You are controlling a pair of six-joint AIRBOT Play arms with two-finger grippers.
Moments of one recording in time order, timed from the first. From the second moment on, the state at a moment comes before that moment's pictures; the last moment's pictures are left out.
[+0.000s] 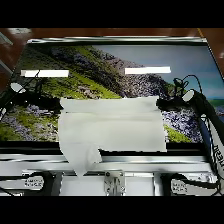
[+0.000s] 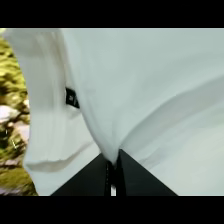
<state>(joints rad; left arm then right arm) 0.16 -1.50 1.14 1.03 -1.15 -1.19 -0.10 -1.46 1.01 -1.21 0.84 1.40</state>
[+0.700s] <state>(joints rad) 0.33 -1.33 1.07 1.23 -1.49 -1.33 -0.26 -1.28 1.14 -1.39 1.28 1.38</state>
